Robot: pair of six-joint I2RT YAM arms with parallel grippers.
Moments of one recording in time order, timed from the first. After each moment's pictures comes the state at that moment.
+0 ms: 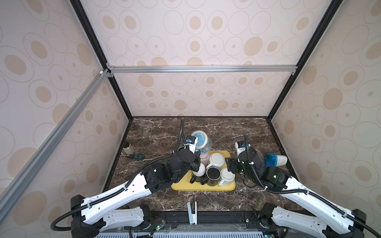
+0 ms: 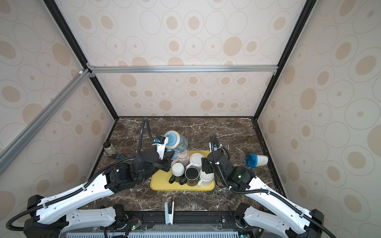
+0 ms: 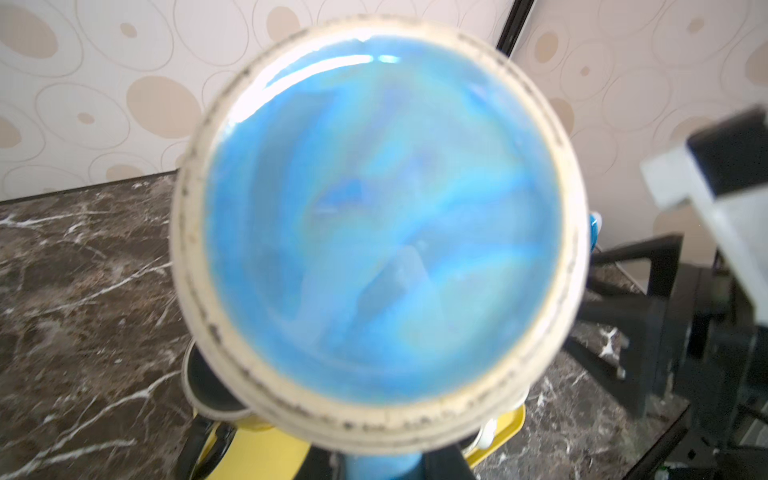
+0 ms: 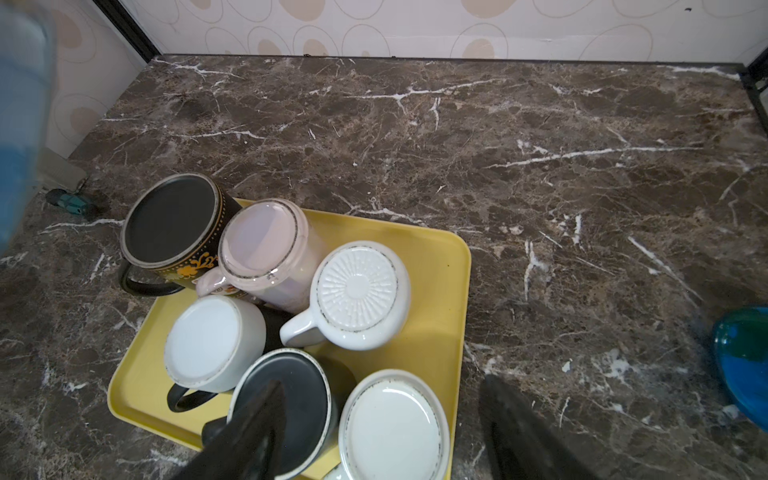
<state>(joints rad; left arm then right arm) -1.03 1.11 1.13 -0.47 -0.44 -0.40 0.83 0.88 0.82 -0.62 0.39 0.50</state>
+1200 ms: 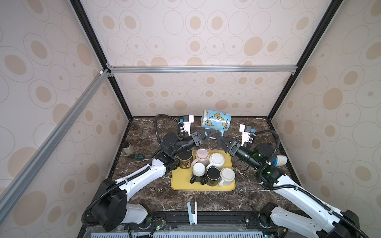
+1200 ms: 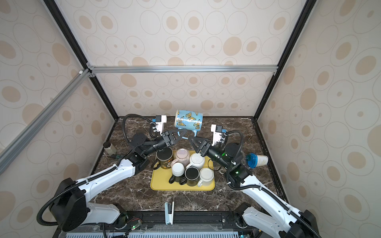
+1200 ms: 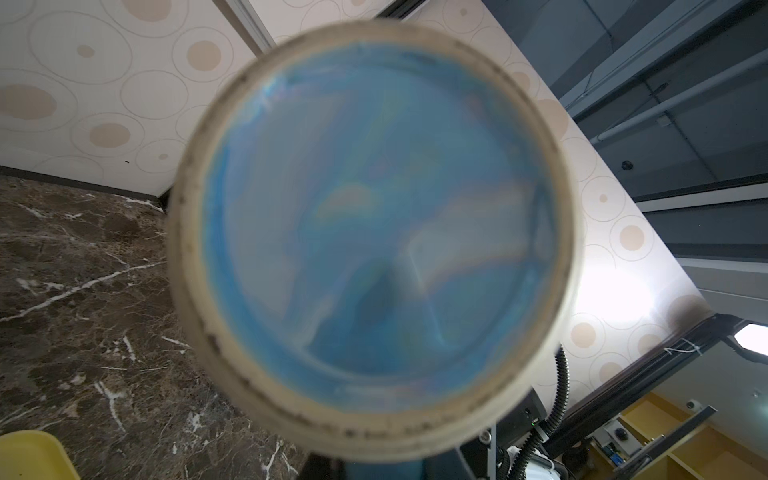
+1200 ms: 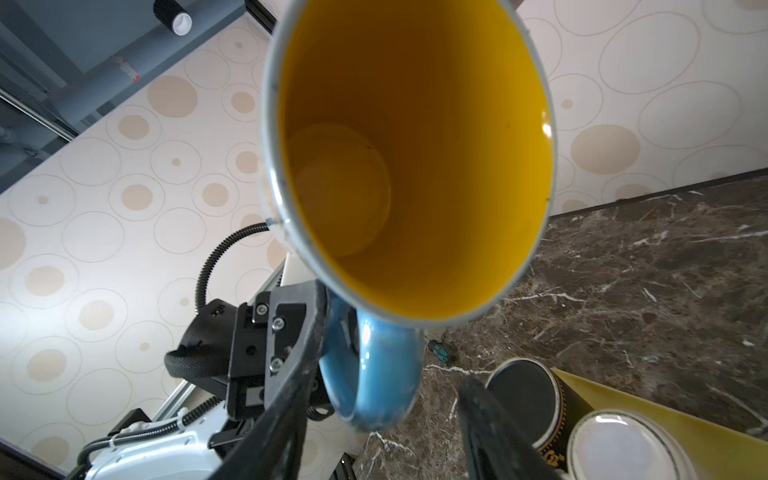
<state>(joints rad) -0.64 1.36 0.91 0.76 0.51 -1.12 0.59 0.98 0.72 0.41 -0.33 0.89</state>
